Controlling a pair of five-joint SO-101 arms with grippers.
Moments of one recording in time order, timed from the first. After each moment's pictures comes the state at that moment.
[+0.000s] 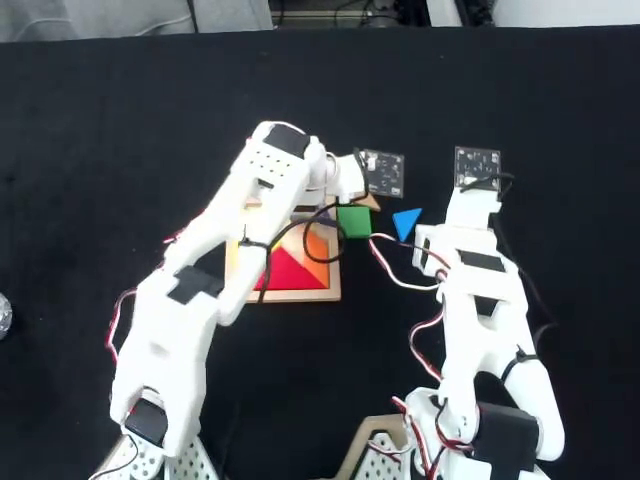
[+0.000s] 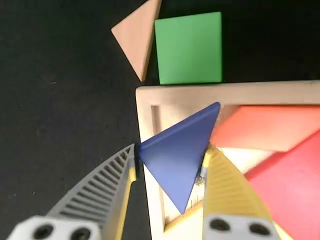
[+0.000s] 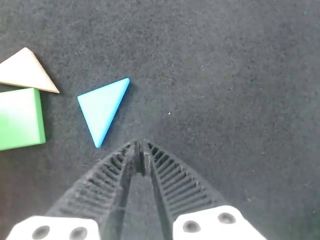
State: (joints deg) left arm 21.6 36.3 -26.9 71.4 -69.7; right arm 11.3 -21.2 60.5 25.9 4.4
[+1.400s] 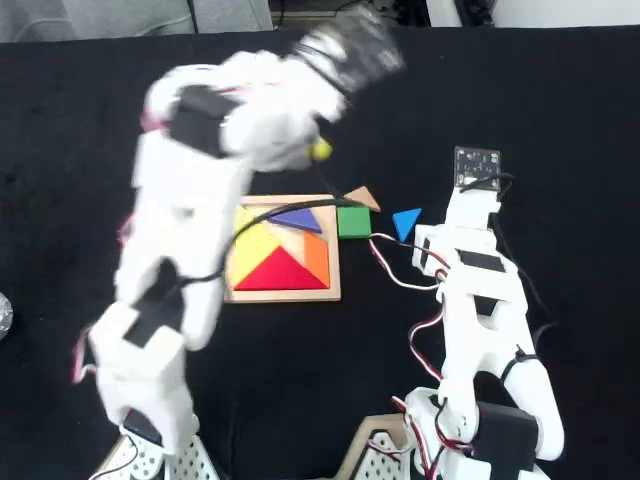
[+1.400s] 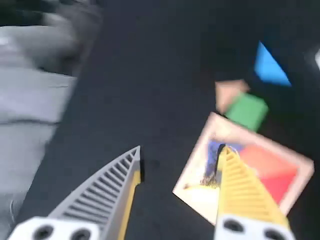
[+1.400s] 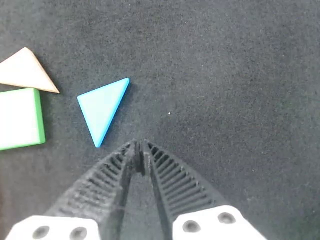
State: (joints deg) left arm 19.4 19.5 -65.3 100.4 -39.4; right arm 11.3 -21.2 60.5 25.9 4.7
